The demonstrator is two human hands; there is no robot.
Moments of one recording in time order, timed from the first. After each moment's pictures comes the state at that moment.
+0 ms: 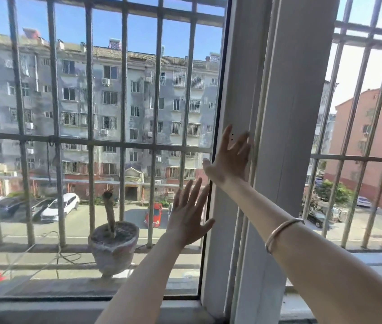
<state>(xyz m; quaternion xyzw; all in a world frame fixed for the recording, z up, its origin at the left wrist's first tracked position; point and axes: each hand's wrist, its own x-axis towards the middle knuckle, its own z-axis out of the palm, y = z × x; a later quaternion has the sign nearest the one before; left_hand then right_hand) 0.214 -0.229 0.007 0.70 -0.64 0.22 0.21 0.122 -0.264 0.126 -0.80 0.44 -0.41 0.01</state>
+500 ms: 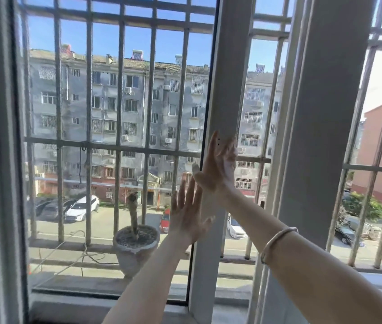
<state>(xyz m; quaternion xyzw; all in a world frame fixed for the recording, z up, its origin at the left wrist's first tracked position) 0.252 -0.201 0.014 0.75 -0.57 0.21 0.27 0.180 -0.227 0.125 -0.84 0.34 -0.41 0.05</state>
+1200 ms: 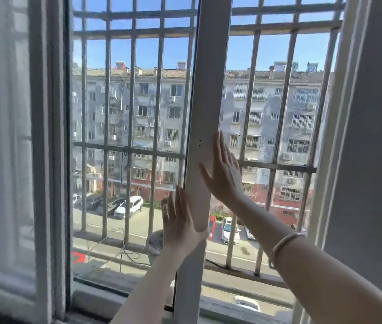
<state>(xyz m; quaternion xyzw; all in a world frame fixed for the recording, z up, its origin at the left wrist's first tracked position) 0.300 -0.178 -0.005 0.82 -0.42 0.21 0.32 0.228 -0.251 0.114 -0.86 0.13 -0.50 -0.04</state>
